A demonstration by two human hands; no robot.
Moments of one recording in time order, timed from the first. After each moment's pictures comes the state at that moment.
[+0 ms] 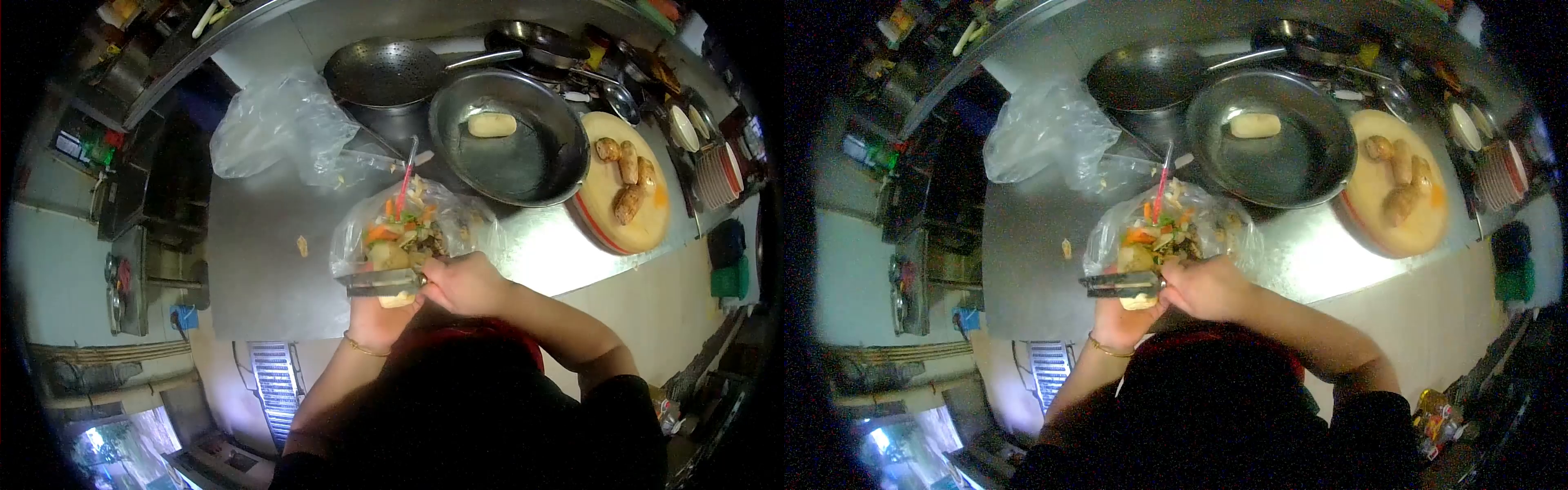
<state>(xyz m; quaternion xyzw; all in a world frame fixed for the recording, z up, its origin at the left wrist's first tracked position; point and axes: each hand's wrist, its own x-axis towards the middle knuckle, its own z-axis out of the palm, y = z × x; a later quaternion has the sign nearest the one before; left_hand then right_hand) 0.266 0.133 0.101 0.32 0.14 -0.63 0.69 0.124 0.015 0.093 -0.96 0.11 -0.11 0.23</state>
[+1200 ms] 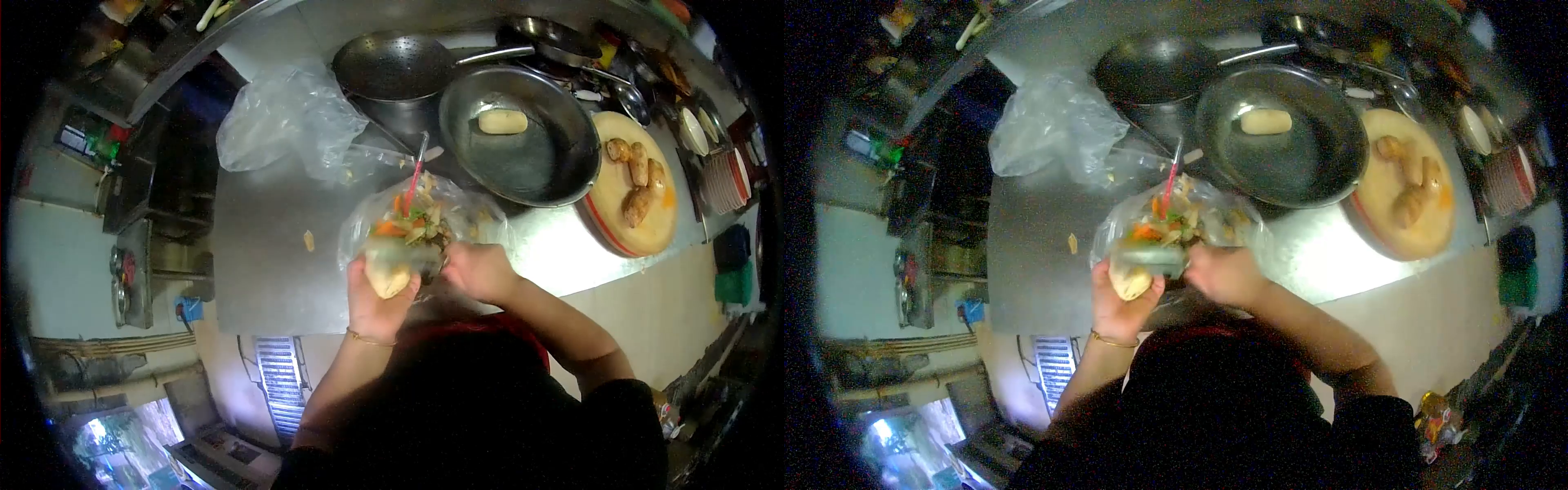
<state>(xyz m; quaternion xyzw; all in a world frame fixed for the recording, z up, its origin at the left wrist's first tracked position) 0.285 0.132 0.074 0.28 0.16 -0.57 0.76 0.120 -0.005 0.059 -0.94 0.21 -0.11 0.22</state>
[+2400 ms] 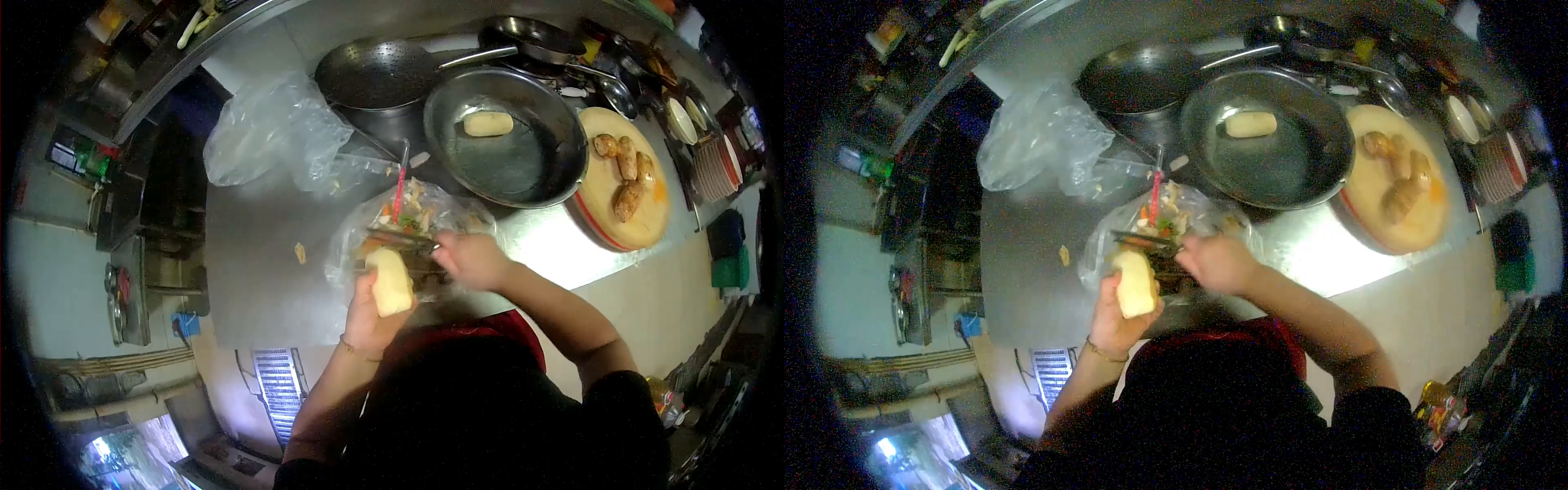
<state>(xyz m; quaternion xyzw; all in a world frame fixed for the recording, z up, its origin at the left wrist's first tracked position) 0.282 0.139 0.063 0.34 0.13 -0.64 0.68 0.132 -0.026 0.072 -0.92 0.25 -0.02 0.31</state>
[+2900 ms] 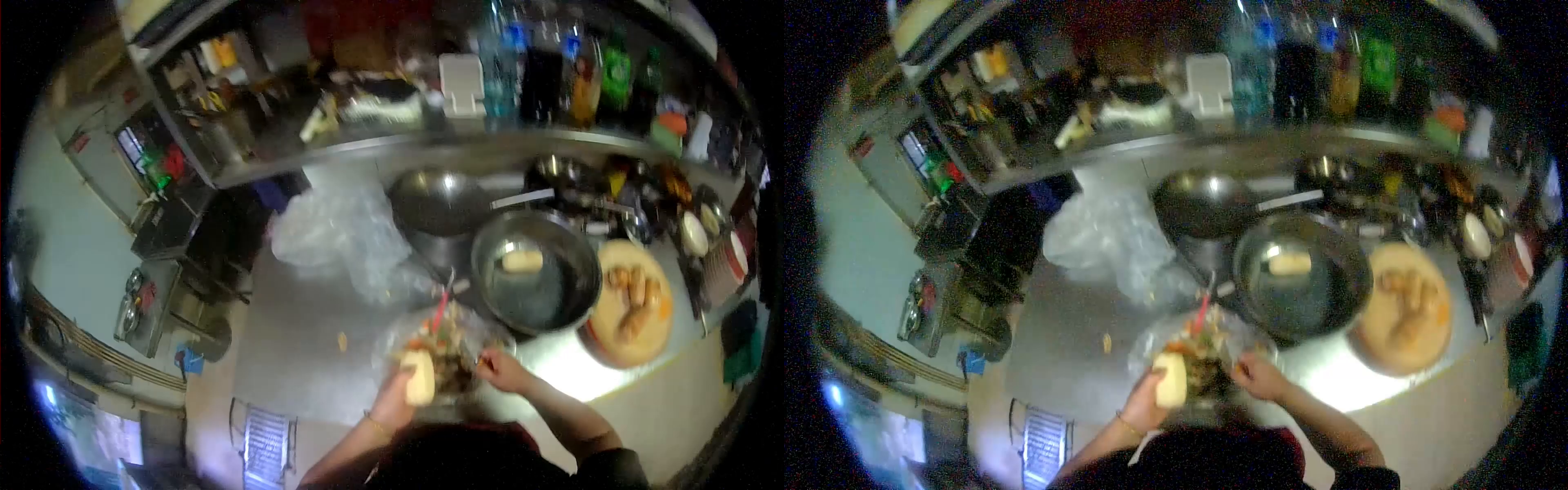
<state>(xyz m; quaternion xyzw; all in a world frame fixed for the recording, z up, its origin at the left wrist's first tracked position) 0.289 0.143 0.086 0.41 -0.04 -0.59 0.69 0.105 -0.055 0.014 -0.88 0.21 0.00 0.42</state>
